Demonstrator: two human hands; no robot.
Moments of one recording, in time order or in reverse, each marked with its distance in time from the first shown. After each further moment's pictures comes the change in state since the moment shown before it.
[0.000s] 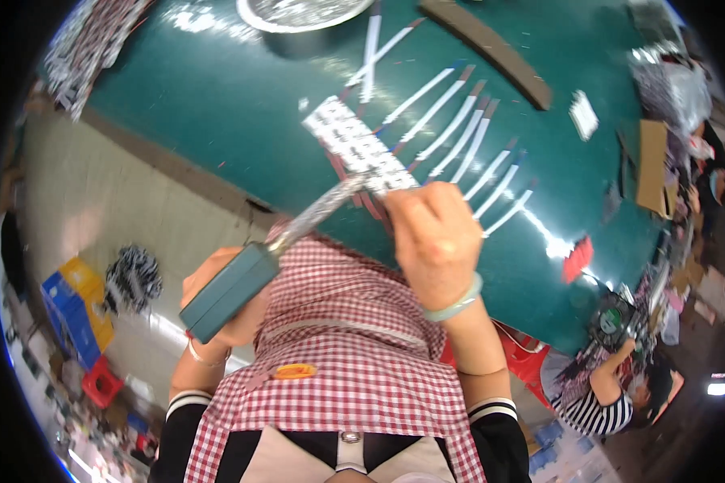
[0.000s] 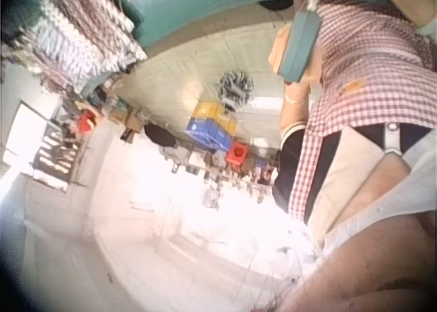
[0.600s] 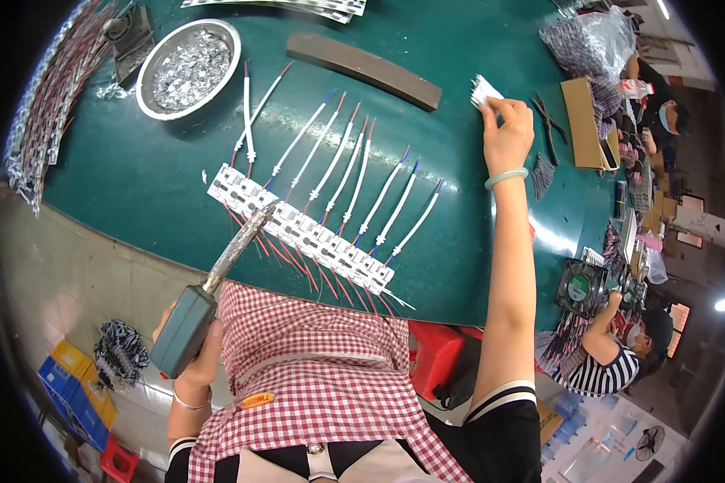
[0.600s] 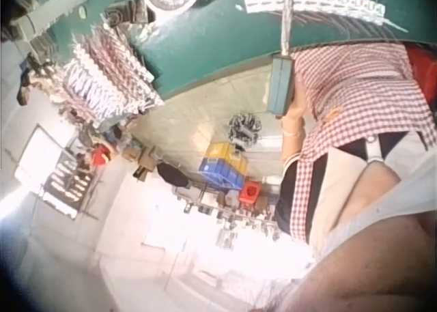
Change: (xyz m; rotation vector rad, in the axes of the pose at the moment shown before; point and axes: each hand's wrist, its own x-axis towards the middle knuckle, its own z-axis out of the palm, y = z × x) left_hand -0.025 -0.021 0.006 -0.099 0.079 -0.354; right_hand 0.056 0.243 -0.068 -0.496 0.329 0.142
